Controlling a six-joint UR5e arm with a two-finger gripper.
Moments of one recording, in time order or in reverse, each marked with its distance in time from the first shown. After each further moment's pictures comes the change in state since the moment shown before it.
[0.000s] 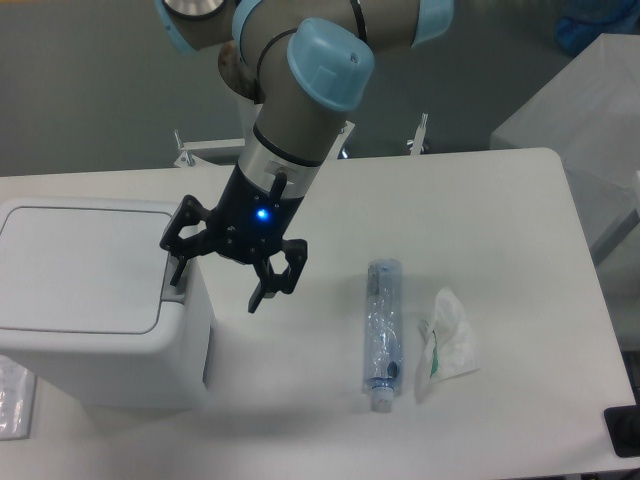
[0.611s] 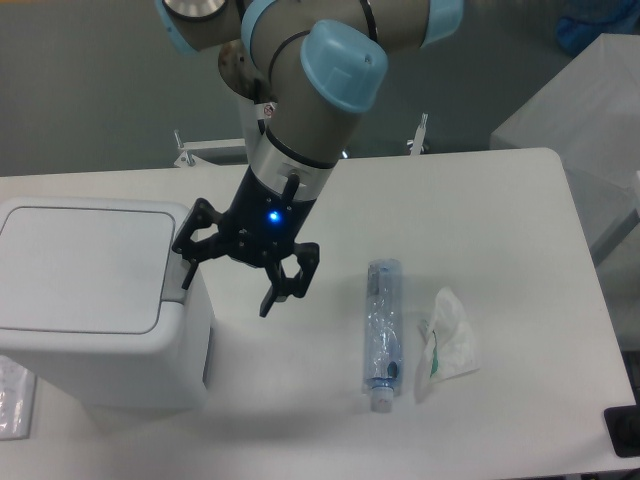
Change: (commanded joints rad) arm 0.011 0.000 0.011 -0.002 0.000 0.006
